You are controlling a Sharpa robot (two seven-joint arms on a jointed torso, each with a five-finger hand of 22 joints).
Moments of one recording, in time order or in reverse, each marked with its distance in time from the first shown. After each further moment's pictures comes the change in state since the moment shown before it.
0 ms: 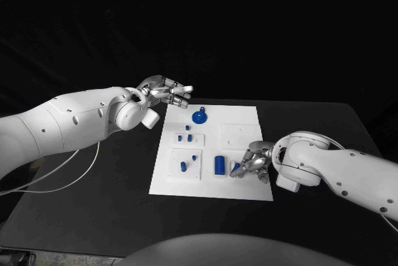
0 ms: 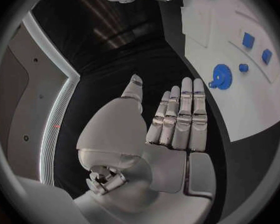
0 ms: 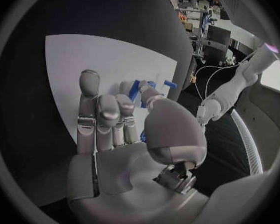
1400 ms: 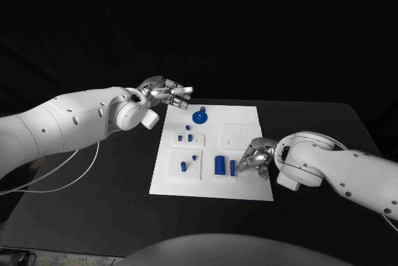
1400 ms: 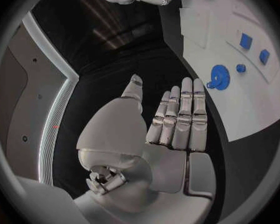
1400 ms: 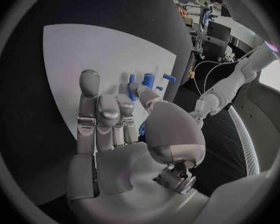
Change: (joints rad) left arm 0.000 -0.002 -0.001 0.001 -0.005 0.006 -0.013; left_hand 0.000 0.000 0.000 0.000 0.000 0.000 0.000 0.000 0.000 -0.004 -0.004 0.000 0.000 0.000 0.000 0.000 0.004 0.000 0.000 0.000 0.000 0.000; right arm -0.001 -0.017 0.001 0.005 -0.011 -0.070 0.044; right_hand -0.025 0.021 0.068 -0.173 0.374 -0.062 0.022 0.000 -0.085 -0.007 0.000 0.001 0.008 0.000 0.000 -0.004 -0.004 0.001 0.000 0.000 -0.003 -0.001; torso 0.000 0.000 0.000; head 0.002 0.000
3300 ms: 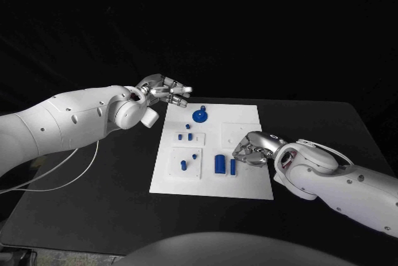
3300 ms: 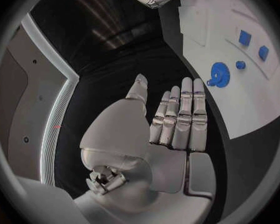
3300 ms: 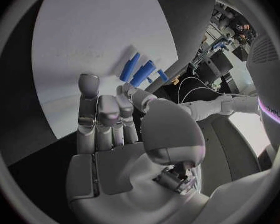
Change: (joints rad) left arm 0.000 -0.006 0.000 0.003 -0.007 -0.013 0.010; left_hand 0.035 0.070 -0.039 -0.069 0.000 0.000 0.000 0.000 0.000 0.000 0.000 0.000 0.000 0.000 0.000 0.000 0.013 0.000 0.000 0.000 0.000 0.000; right arm -0.085 -0.022 0.000 -0.003 -0.444 -0.261 0.363; right_hand 0.070 0.005 0.259 0.051 -0.345 0.009 0.030 0.000 -0.372 0.007 0.029 0.027 0.003 0.000 0.011 0.005 -0.014 0.000 0.000 0.014 0.032 0.042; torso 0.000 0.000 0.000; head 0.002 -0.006
